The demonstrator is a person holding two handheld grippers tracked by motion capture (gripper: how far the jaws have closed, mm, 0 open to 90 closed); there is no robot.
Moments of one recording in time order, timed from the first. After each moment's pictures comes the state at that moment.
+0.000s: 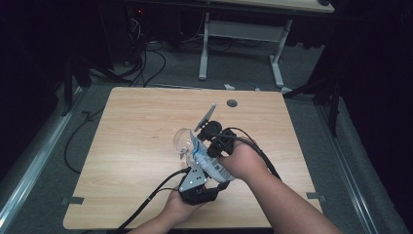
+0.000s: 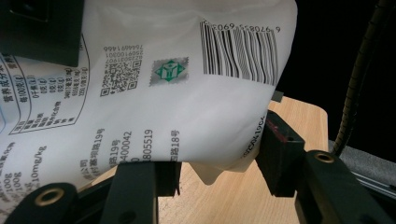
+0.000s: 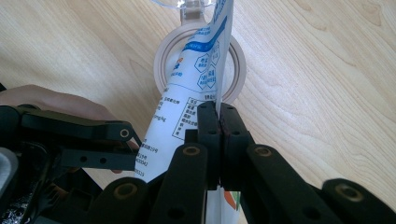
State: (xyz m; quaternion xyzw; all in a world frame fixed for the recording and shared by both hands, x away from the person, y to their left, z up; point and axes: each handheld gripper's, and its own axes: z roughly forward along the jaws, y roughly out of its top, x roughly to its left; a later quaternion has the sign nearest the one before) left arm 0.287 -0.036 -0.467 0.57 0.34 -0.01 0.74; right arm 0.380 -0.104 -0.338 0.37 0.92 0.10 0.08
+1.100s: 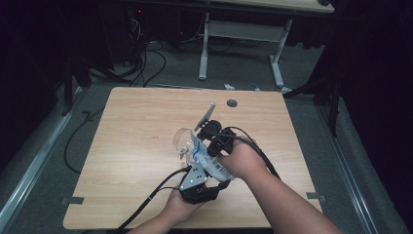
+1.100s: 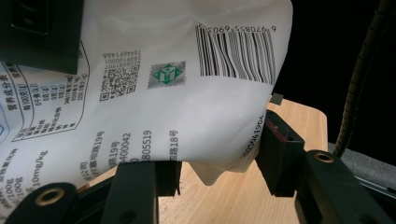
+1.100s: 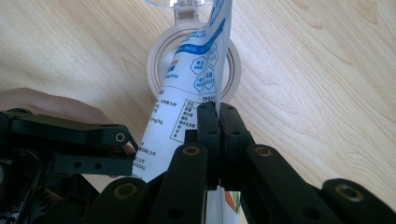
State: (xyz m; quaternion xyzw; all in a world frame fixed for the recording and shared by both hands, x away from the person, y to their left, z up) left arm 0.290 -0.038 -0.466 0.57 0.34 -0.01 0.74; right arm 0.383 -0.104 -0.340 0.37 0.92 0.09 0.09
